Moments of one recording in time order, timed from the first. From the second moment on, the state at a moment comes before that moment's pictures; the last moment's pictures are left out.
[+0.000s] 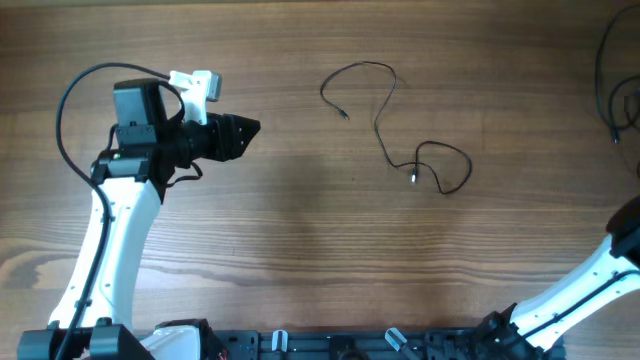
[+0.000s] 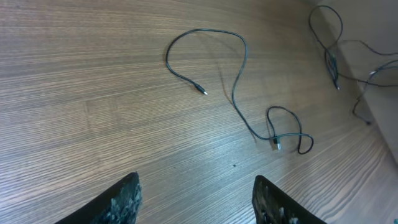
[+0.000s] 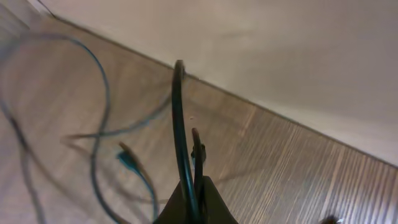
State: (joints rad) left arm 0.05 1.39 1.02 -0.49 0.68 -0.02; right arm -0.75 2.25 2.13 -0.76 0.21 0.28
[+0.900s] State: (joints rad) left arm 0.05 1.38 1.02 -0.49 0.68 -0.03; right arm -0.81 2.29 2.13 -0.83 0.26 0.29
